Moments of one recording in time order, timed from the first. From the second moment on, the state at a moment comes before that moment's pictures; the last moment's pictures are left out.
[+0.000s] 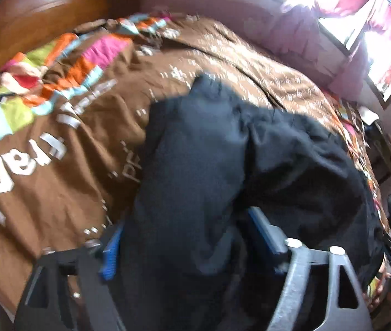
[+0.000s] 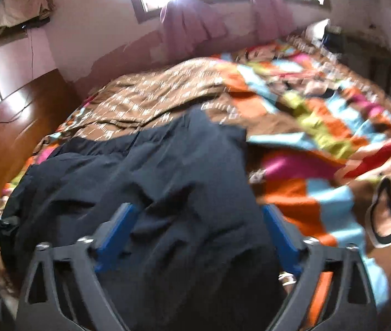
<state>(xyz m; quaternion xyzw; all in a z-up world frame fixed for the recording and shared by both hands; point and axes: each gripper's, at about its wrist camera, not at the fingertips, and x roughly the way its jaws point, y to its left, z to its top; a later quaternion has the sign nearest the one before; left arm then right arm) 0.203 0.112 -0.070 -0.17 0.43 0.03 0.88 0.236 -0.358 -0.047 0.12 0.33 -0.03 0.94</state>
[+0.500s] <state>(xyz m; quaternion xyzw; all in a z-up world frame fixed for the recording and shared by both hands) 0.148 0.069 -0.009 -0.11 0.29 0.02 0.95 0.194 -0.325 0.001 0.07 0.22 -0.02 0.97</state>
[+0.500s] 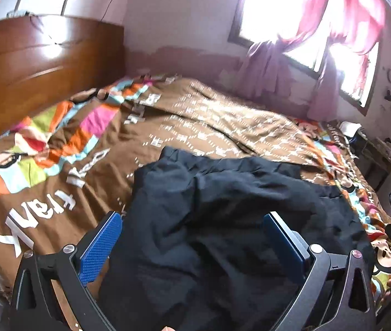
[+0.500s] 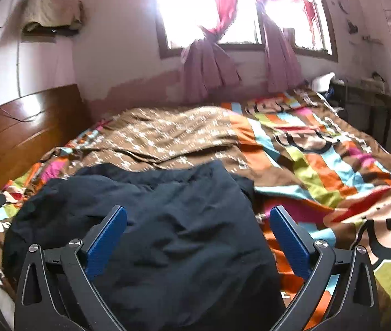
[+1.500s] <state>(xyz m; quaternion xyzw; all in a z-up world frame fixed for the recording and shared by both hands) 0.000 0.019 0.028 -0.02 0.21 0.01 0.98 0.072 -0.267 0.038 0.06 0.16 0.06 0.98</state>
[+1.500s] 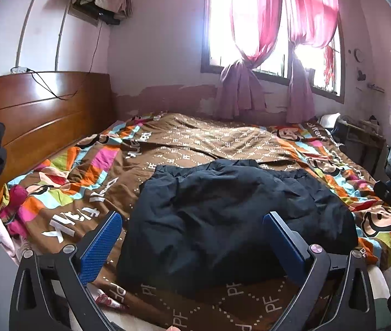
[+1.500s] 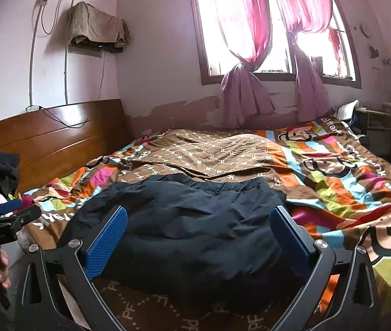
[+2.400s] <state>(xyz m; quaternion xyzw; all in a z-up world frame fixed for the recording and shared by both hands) -0.051 -0.001 0.023 0.02 0.17 -0.03 0.98 0.018 -0.240 0.033 0.04 0.15 0.06 0.99</state>
